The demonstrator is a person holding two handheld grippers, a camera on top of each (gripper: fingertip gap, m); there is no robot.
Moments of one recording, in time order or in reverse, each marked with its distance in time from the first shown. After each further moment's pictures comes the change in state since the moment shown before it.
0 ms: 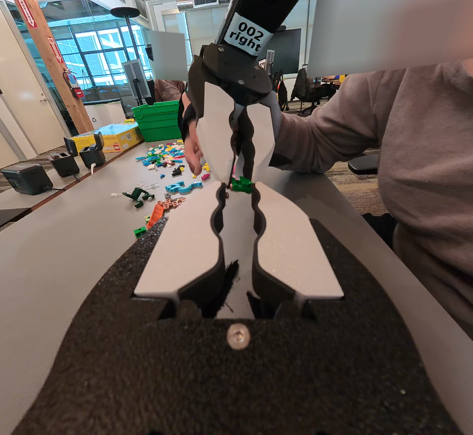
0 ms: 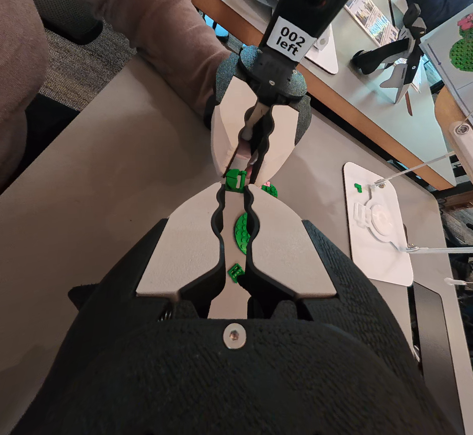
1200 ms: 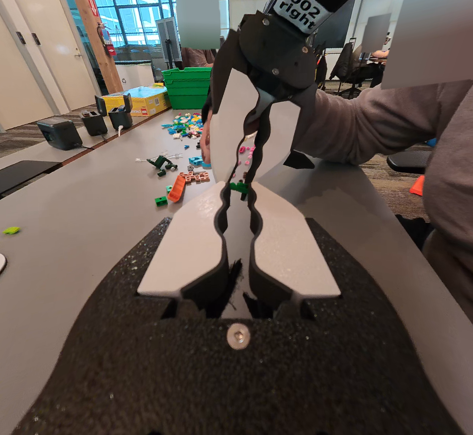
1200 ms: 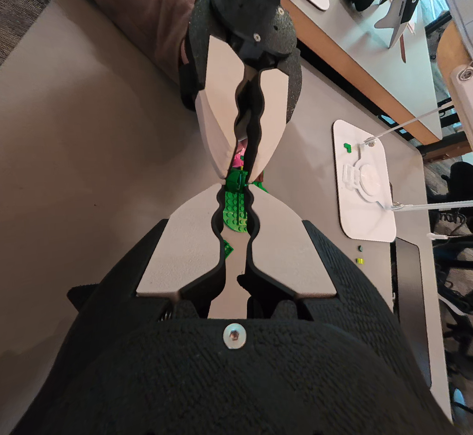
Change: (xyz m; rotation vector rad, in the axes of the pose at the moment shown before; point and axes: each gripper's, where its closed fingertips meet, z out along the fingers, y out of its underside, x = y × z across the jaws) left arm -0.023 0.020 0.003 -0.108 -0.145 -0.069; right arm 0.014 0.031 0.011 -0.173 0.090 0.023
